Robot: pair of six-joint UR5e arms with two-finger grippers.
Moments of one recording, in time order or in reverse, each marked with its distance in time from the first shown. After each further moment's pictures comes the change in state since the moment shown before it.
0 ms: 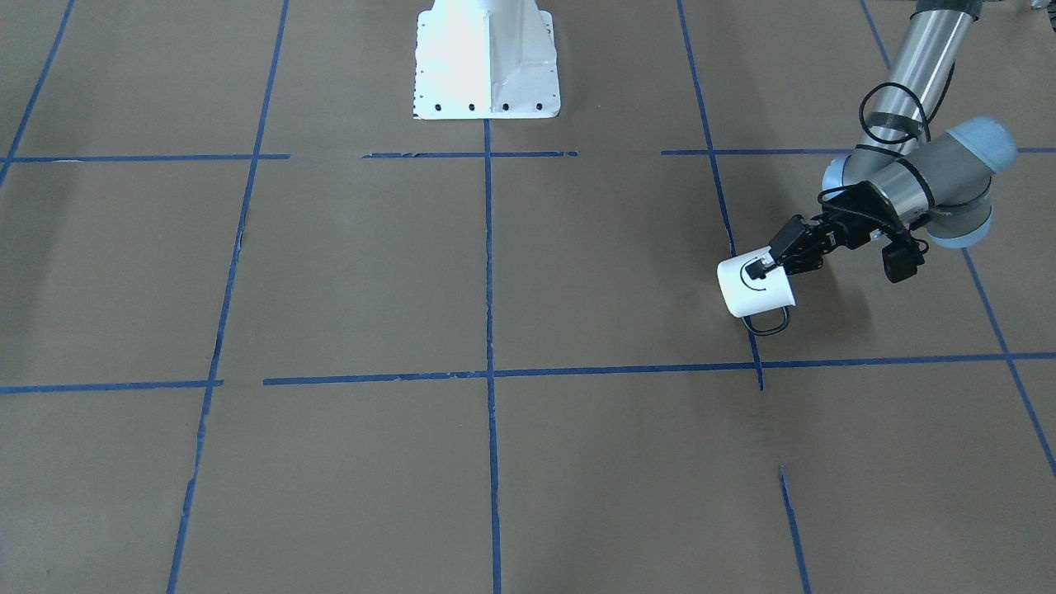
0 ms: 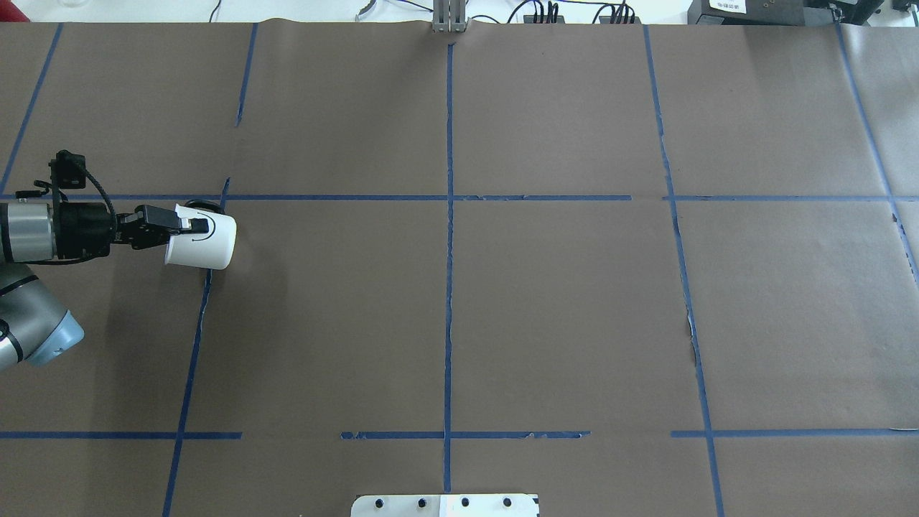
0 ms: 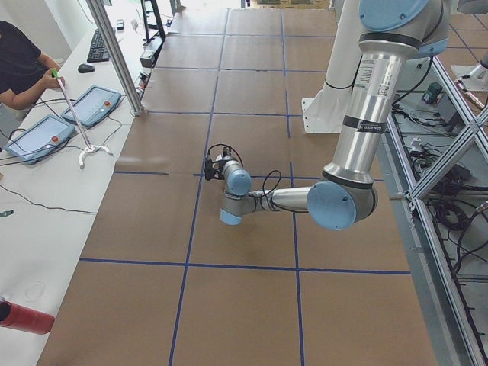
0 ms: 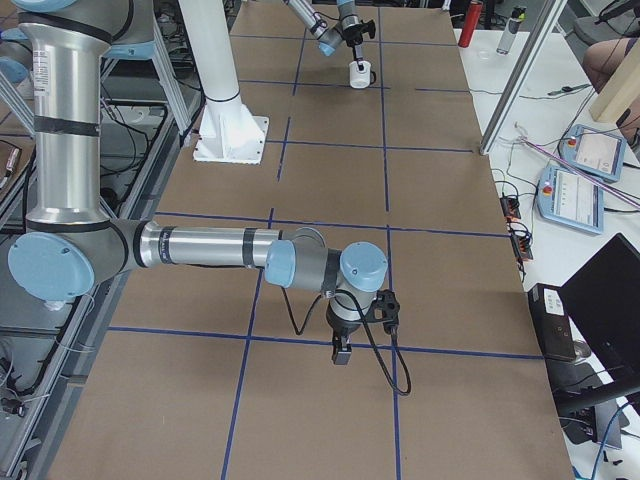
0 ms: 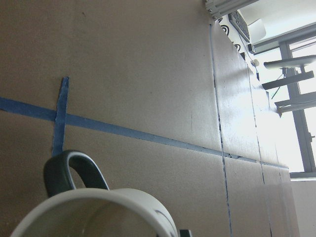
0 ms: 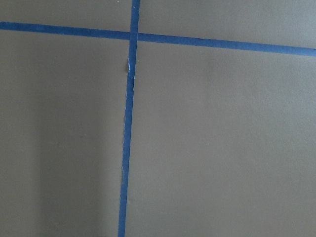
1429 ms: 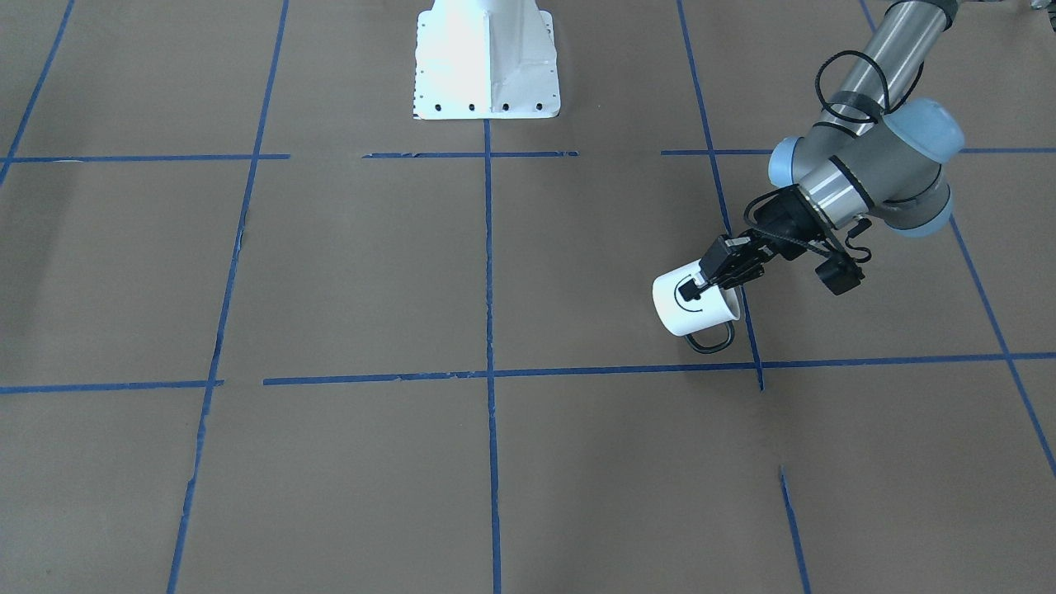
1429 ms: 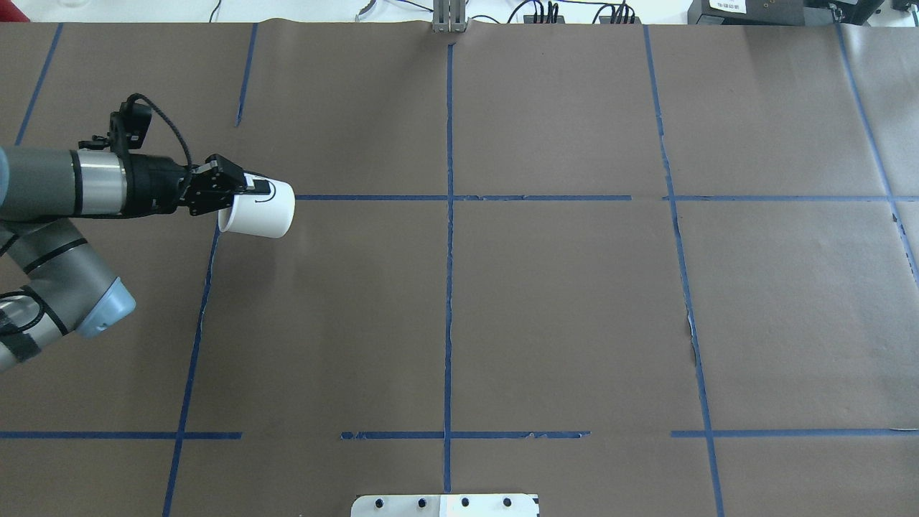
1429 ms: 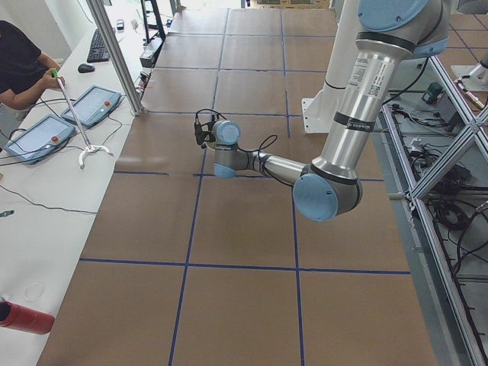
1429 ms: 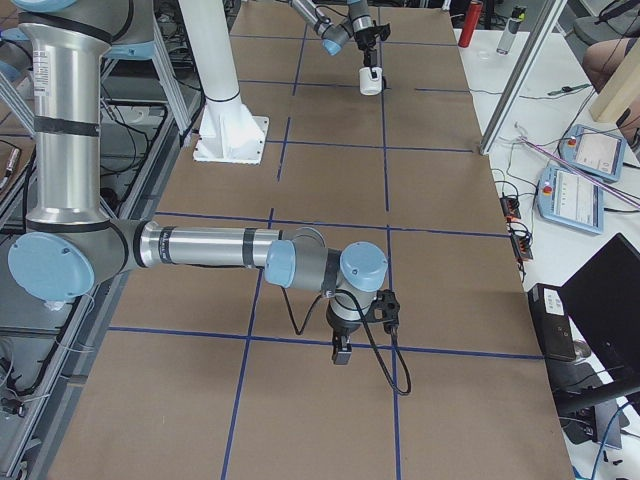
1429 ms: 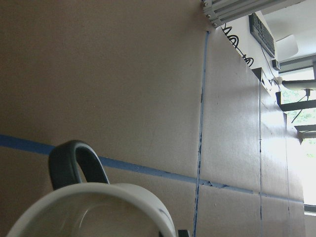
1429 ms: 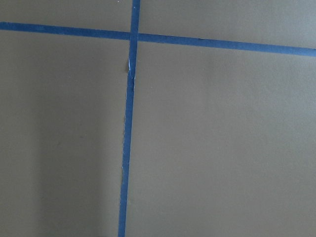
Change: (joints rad) left arm 0.020 -0.135 -0.267 0.633 0.018 -0.037; right arm 0.000 0.000 0.000 0.000 0.000 0.000
